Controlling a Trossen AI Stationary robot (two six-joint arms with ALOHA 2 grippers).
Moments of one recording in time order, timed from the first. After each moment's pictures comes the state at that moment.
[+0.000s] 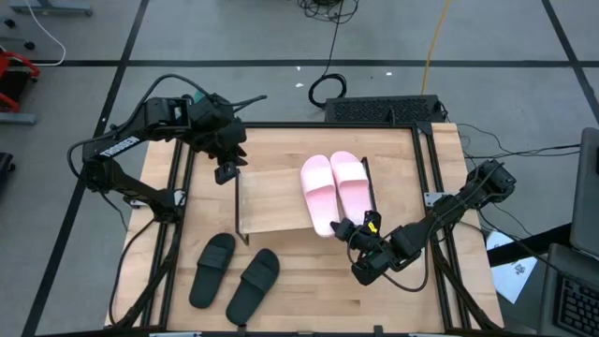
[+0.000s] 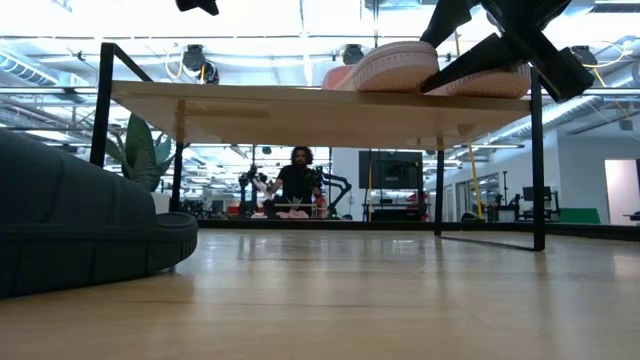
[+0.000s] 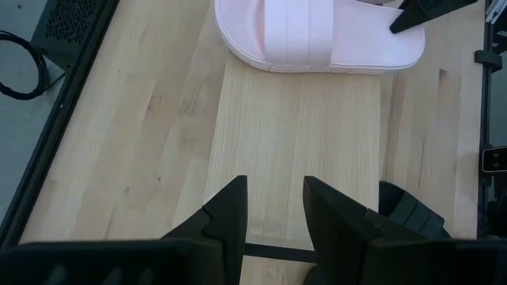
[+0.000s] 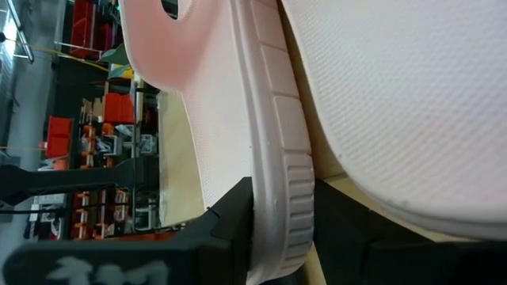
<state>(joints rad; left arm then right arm) 0.27 1.38 1.79 -1.39 0.13 -0.02 0.59 1.58 1.04 -0.49 0.94 2.29</state>
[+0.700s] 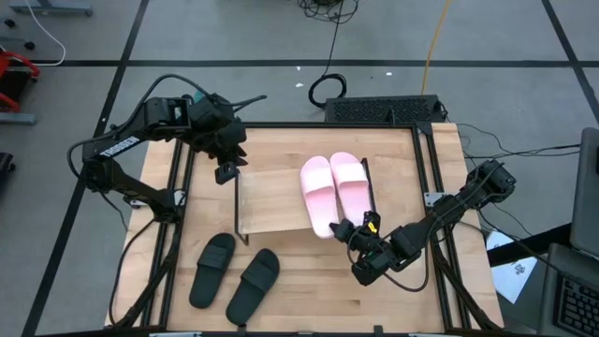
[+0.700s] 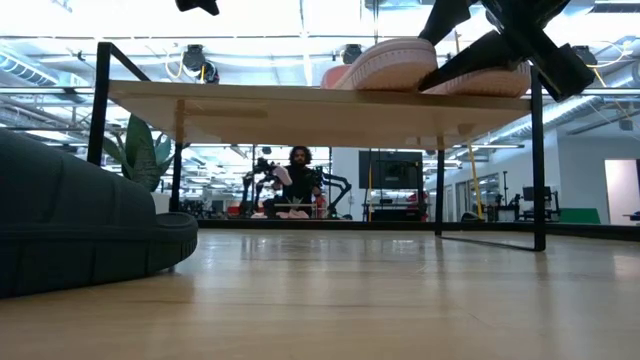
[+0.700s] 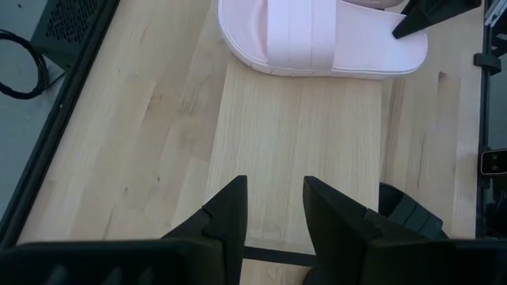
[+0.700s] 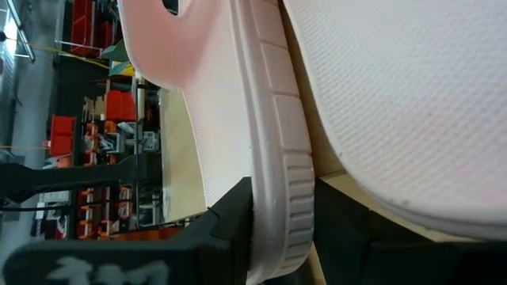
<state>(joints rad) 0.27 1.38 1.79 -1.38 0.13 -0.03 0.59 1.58 1.04 -0.46 0.93 2.28</state>
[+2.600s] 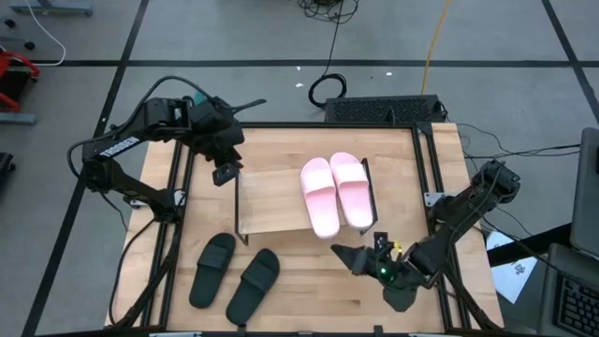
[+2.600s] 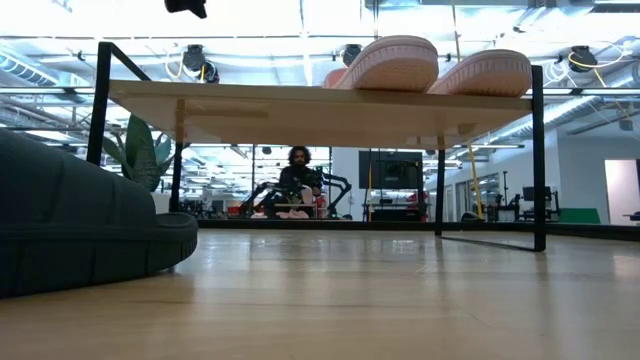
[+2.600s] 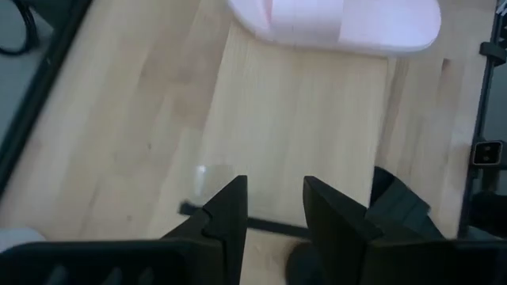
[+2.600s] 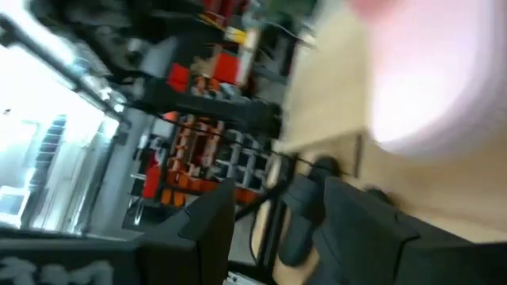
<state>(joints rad) 0.26 1.38 1.79 -1.46 0.13 -0.11 0.79 1.56 1.04 0.04 1.21 1.70</state>
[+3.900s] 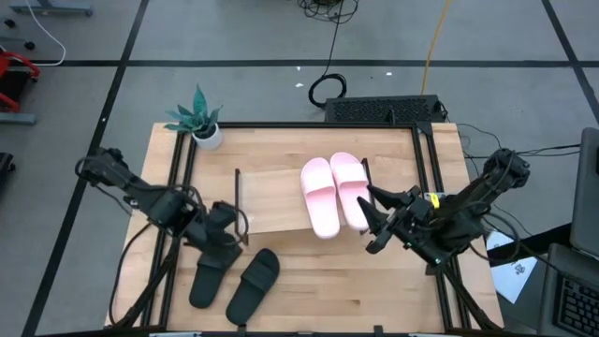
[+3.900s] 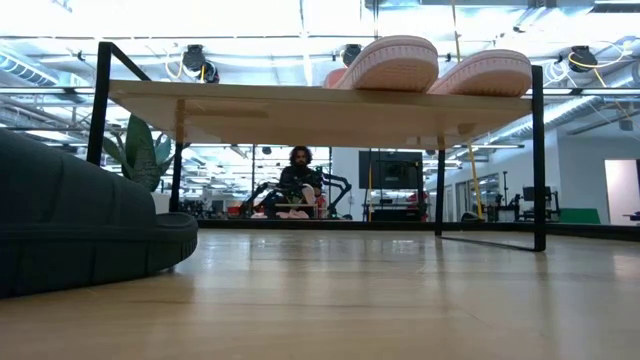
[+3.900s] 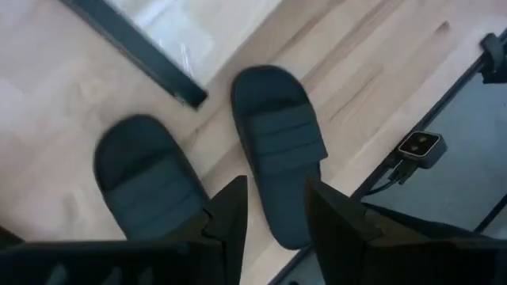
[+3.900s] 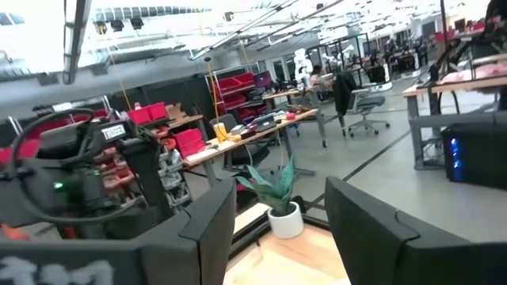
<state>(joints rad) -0.56 1.38 1.44 -1.26 -0.10 -1.40 0.75 1.37 1.04 1.14 1.42 -0.50</state>
